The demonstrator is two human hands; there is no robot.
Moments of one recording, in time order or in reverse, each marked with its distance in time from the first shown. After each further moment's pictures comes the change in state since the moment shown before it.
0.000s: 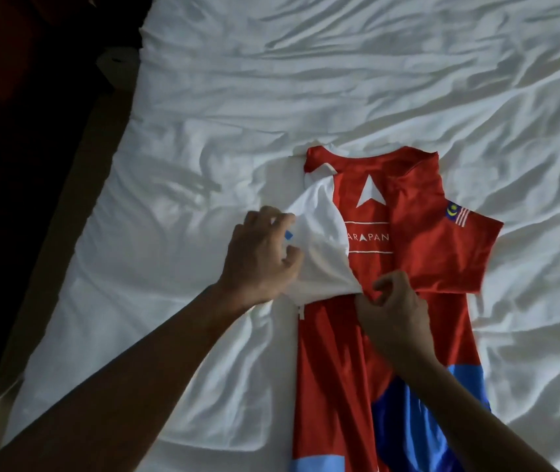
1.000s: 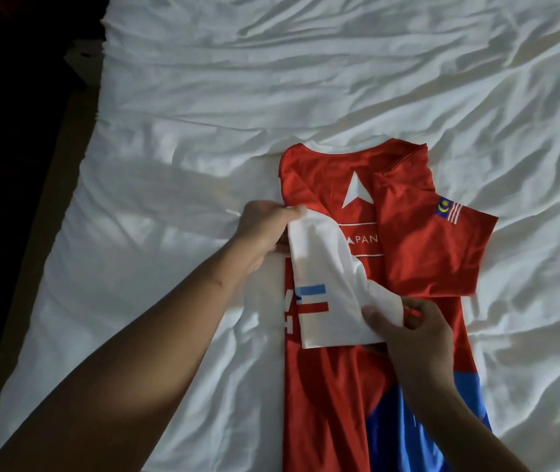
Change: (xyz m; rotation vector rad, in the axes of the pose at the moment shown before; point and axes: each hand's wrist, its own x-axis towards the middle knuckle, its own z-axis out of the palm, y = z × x) left_hand 0.087 0.014 0.027 -0.963 -0.201 -0.751; right_hand -0.004 0.023 -0.018 0.547 0.055 0.340
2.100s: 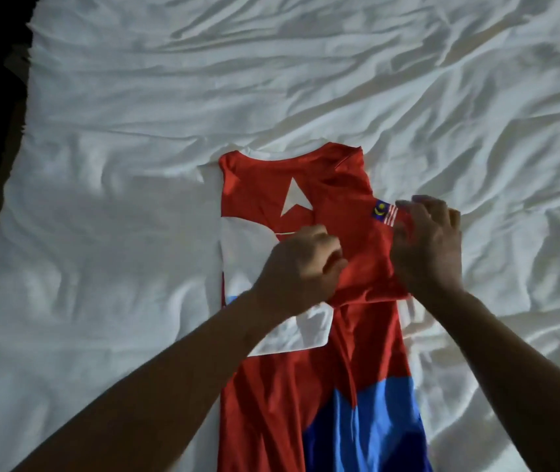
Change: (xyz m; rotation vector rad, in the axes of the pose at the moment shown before) left_hand -0.034 -0.019 0.124 0.742 -0.075 1.026; right_hand 0.161 -0.050 -0.068 -0.698 0.215 -0.755
